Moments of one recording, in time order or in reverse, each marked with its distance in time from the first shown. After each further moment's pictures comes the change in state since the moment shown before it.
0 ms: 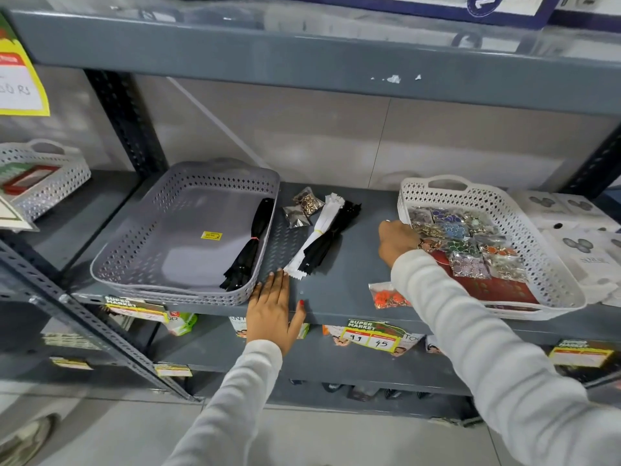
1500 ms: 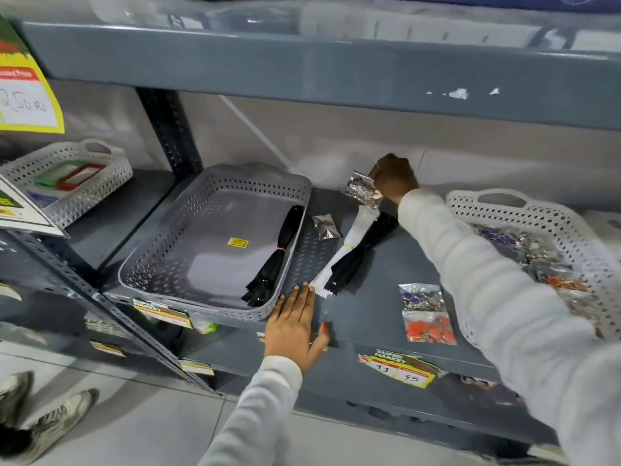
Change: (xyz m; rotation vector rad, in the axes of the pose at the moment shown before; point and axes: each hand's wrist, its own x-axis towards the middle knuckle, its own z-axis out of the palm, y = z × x) left_hand 0.008 -0.002 -0.004 -0.038 -0.006 0.021; right_hand 0.126 -0.066 -0.061 0.553 0.151 -0.165
